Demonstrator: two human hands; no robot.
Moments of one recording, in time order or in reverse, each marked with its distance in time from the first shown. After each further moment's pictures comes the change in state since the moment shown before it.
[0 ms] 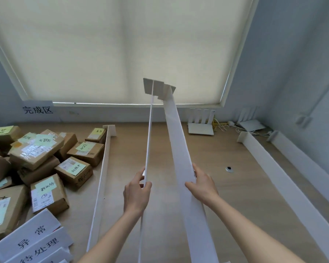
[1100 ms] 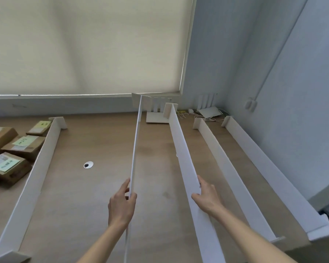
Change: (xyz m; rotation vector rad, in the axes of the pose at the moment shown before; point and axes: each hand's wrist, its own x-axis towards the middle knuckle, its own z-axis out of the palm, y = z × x) left_hand -0.134 0.079 0.211 0.072 -0.081 -0.067; right_hand -0.061 0.256 -0.190 -0.155 -0.007 0.167
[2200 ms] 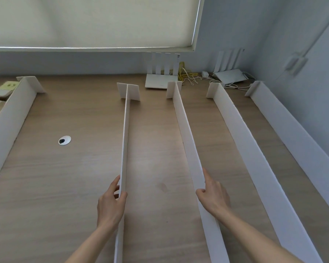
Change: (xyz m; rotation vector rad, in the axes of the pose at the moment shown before) left_hand 0.089 -0.108 0.153 0.005 0.025 -0.174; right_hand 0.142 0.109 0.095 -0.183 -0.022 0.047
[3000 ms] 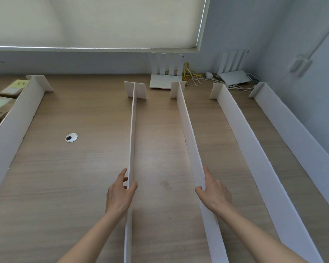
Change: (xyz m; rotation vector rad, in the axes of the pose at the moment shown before) left_hand 0.013 0.006 0.003 0.049 -0.087 0.006; right_hand -0.003 -0.008 -0.004 -0.060 -0.089 0.017
